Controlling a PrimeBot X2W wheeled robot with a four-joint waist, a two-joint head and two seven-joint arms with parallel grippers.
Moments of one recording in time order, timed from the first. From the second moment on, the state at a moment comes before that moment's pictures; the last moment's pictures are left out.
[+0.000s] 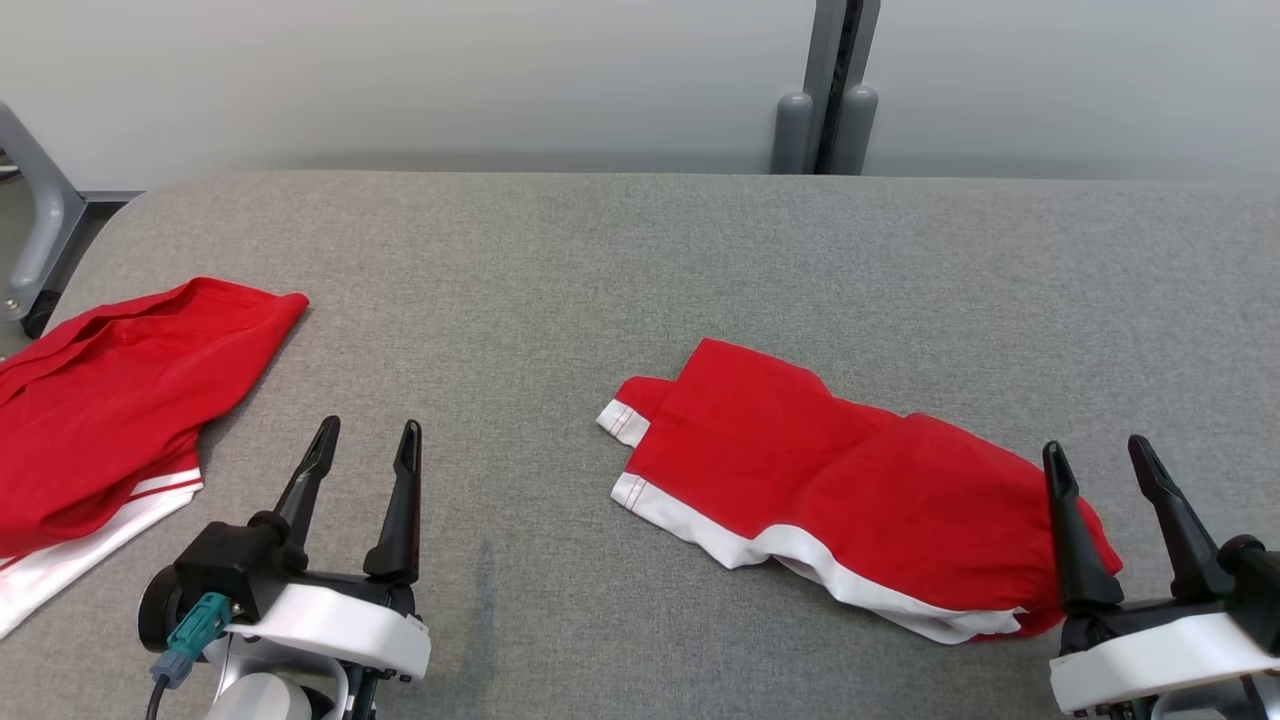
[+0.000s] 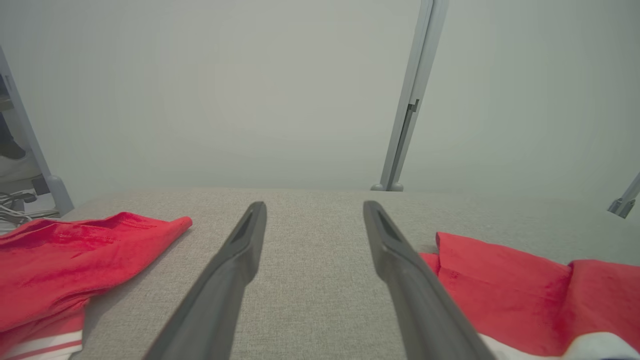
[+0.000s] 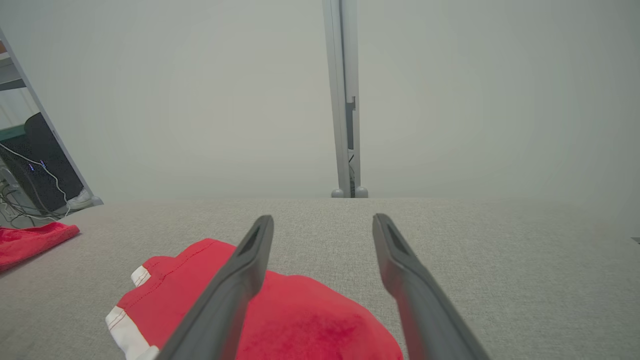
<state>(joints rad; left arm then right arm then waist) -0.13 0.26 -0.32 0.14 -0.48 0.11 -0.25 0.05 -0.05 -0.04 -0.10 0.19 0.13 -0.07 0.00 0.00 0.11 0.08</state>
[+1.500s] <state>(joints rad) -0.15 0.25 -0.33 0.15 -0.48 0.10 -0.26 0.11 -0.04 -0.05 0.02 0.28 0.13 -0.02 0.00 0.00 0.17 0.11</state>
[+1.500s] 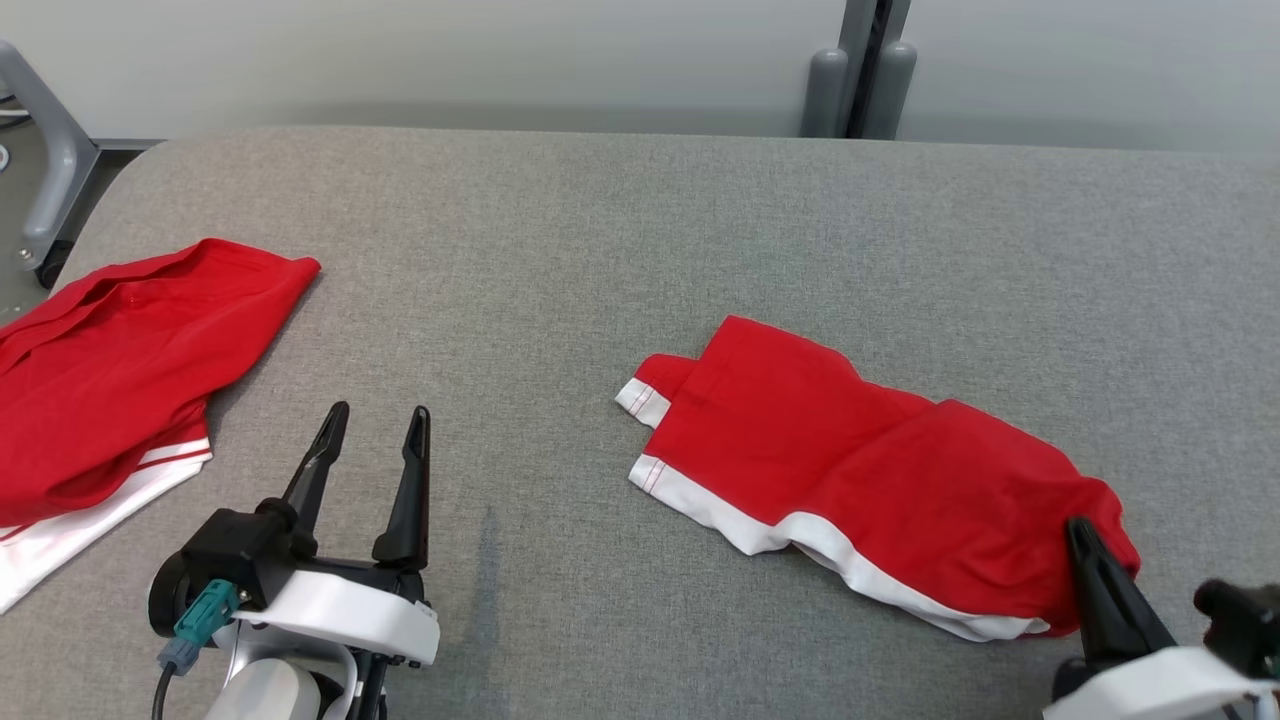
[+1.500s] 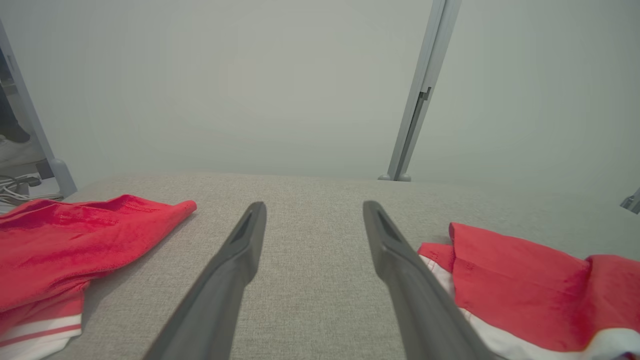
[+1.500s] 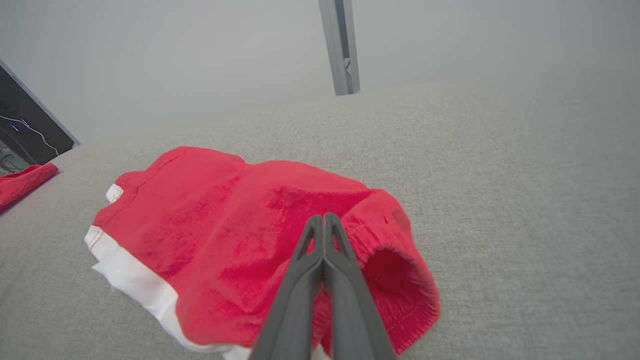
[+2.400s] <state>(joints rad) -0.17 0.22 -0.32 0.16 -0.47 0.09 -0.26 -0.14 -0.13 0.06 0.17 0.28 0.13 -0.14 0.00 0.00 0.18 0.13</state>
